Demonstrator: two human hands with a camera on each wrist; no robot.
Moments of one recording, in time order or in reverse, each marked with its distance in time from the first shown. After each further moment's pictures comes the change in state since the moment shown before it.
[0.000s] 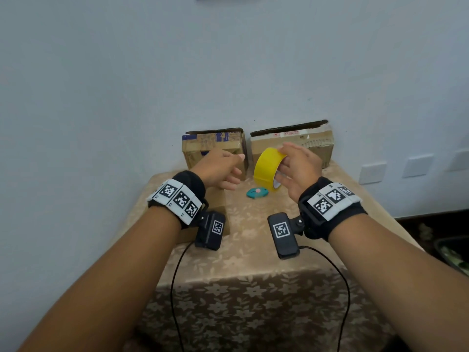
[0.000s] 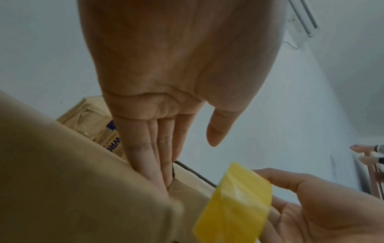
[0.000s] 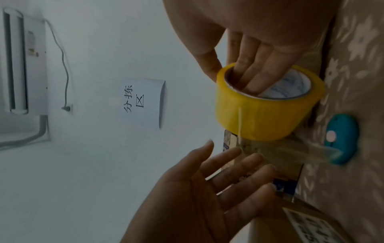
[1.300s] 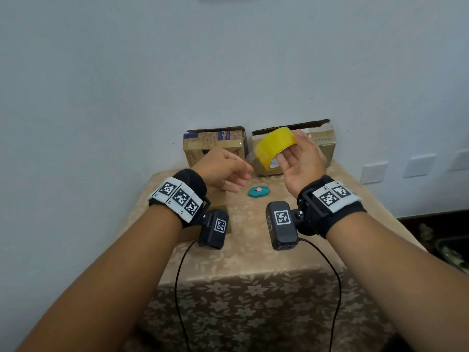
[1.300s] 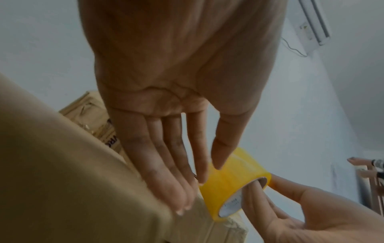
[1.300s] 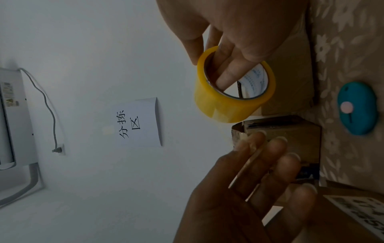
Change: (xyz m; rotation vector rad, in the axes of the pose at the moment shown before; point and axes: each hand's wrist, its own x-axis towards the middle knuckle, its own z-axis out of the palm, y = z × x) left_hand 0.001 -0.007 -0.006 -0.046 -0.101 0.032; right_hand 0.000 -0.004 0.008 0.437 -0.015 -0.036
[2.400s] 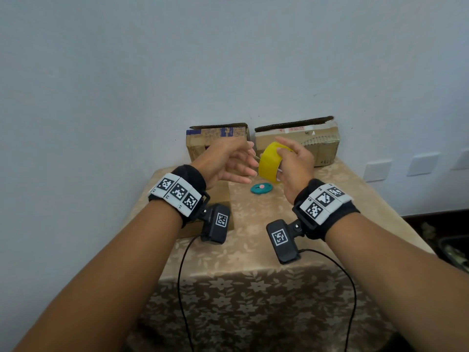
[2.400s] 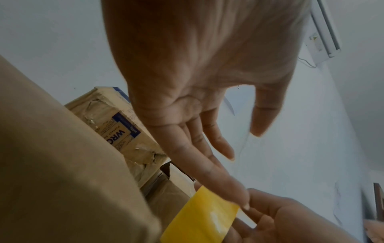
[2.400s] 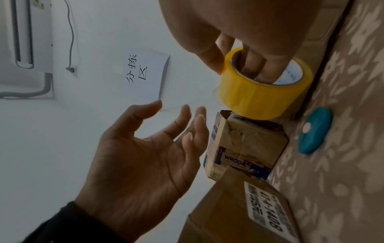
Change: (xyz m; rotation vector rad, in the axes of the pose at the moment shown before) left_hand -0.010 0.009 -0.001 -0.255 -0.074 0.108; right_hand 0.004 0.032 -0.007 -0.630 -0.046 -0.117
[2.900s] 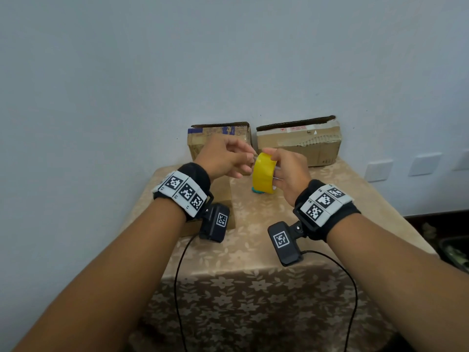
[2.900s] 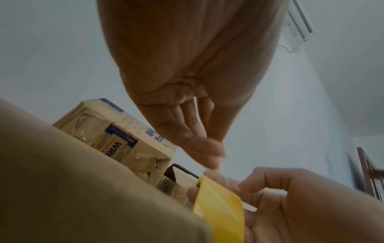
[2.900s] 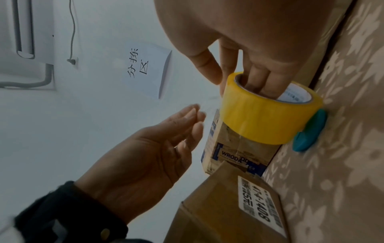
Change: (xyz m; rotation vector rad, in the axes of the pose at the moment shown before) left_hand 0.008 -0.012 -0.008 0.278 0.141 0.169; right_hand -0.007 -0.003 -0.003 -0.035 -0.159 0.179
